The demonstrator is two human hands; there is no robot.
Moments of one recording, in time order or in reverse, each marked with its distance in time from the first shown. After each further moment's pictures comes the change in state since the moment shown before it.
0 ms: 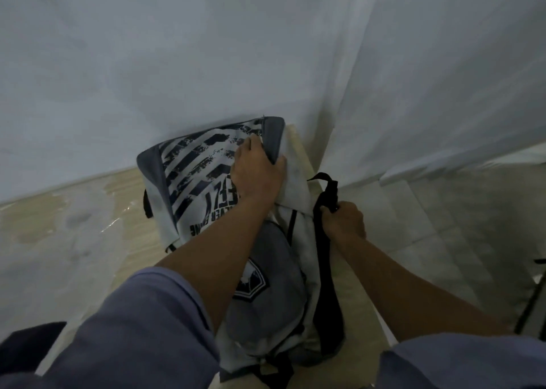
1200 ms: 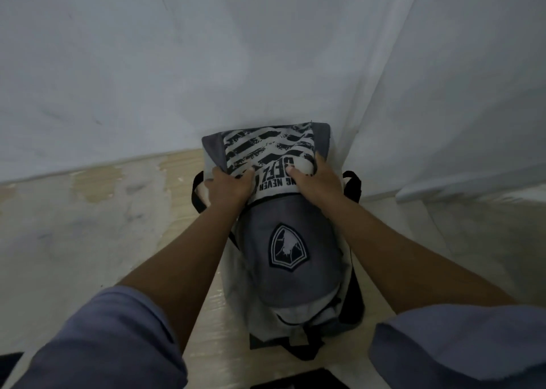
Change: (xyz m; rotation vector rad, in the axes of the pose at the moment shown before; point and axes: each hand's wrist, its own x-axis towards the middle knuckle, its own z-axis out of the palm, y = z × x) left_hand -0.061 -0.117 -0.089 -0.426 -0.069 -0.549; right_hand -0.091 -0.092 0.014 0.193 -0.254 -0.393
